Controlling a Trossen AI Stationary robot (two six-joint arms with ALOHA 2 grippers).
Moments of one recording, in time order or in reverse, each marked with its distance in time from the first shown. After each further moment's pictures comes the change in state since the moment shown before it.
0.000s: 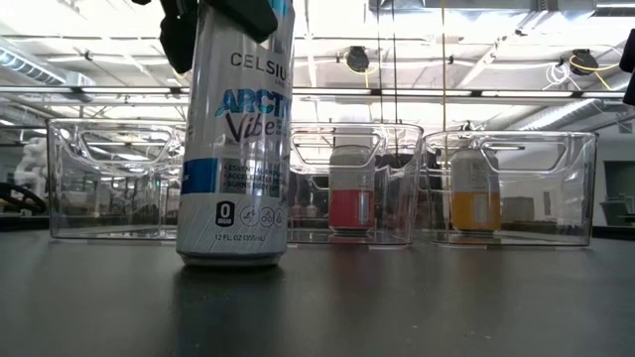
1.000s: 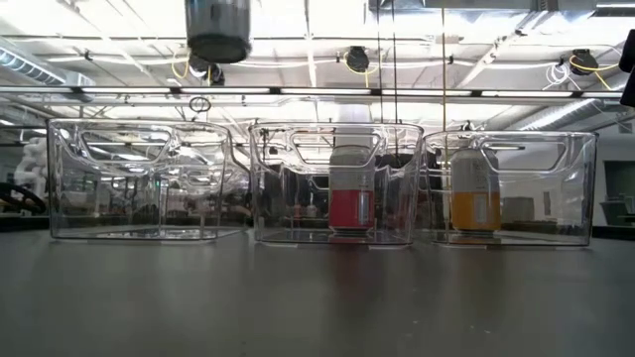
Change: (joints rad) left arm 0.028 -0.284 0.347 -0.649 -0.212 0.050; right arm 0.000 0.000 0.000 -0.006 0.011 0.008
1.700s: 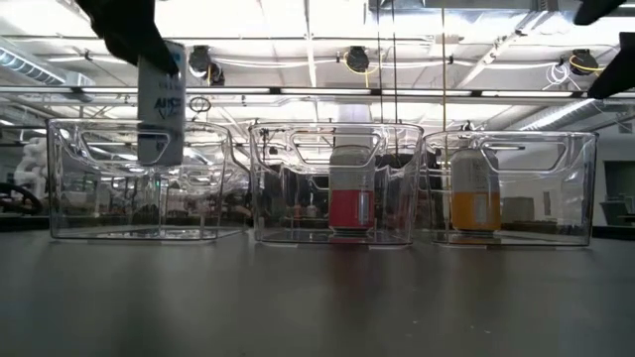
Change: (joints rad) left arm 0.305 -0.517 -0.642 0.099 0.004 0.135; right arm -0.007 0.000 0.000 0.011 0.169 0.274
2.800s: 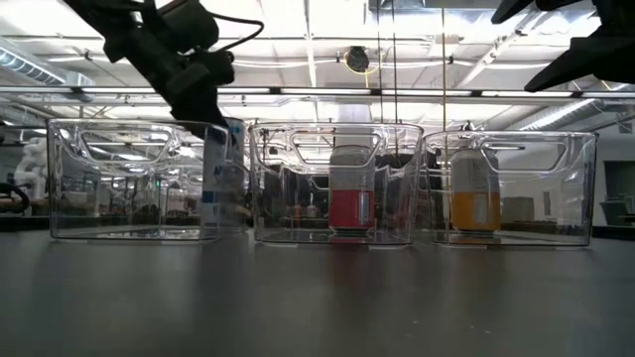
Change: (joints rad) left arm 0.598 0.236 -0.197 0.585 0.682 0.550; right arm -0.114 0.000 0.000 0.110 0.059 0.041
